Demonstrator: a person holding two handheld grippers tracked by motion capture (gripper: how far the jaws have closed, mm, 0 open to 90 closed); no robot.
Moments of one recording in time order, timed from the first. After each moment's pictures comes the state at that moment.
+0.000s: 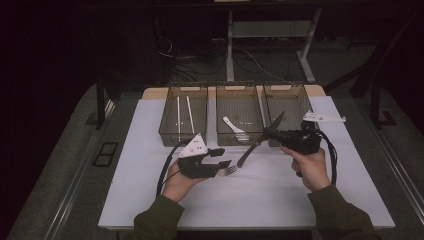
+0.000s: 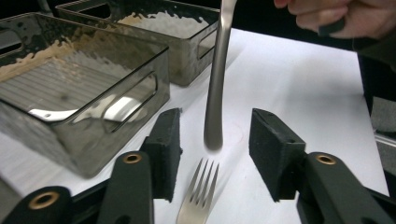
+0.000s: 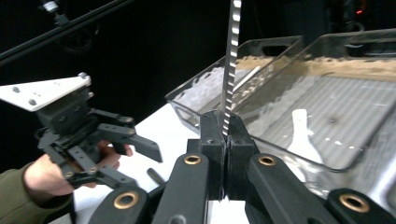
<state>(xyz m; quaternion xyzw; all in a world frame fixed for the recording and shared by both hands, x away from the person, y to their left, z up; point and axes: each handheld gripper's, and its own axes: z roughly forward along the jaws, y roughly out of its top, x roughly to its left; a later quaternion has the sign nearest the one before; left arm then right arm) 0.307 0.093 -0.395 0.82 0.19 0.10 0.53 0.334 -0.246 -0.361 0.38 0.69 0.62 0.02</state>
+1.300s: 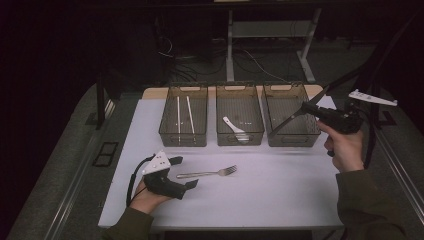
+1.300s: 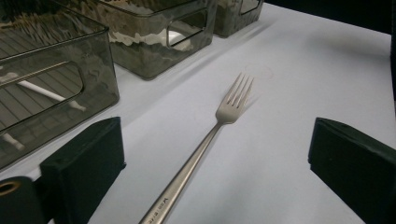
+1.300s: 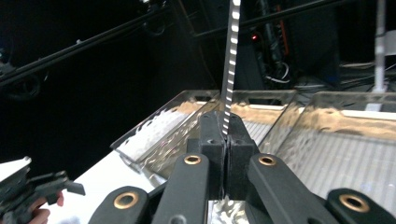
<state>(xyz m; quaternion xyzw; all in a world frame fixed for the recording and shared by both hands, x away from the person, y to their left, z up) 0.277 0.175 -0.424 0.80 0.27 0.11 0.52 0.356 -0.331 -0.322 0.43 0.63 0.63 0.10</state>
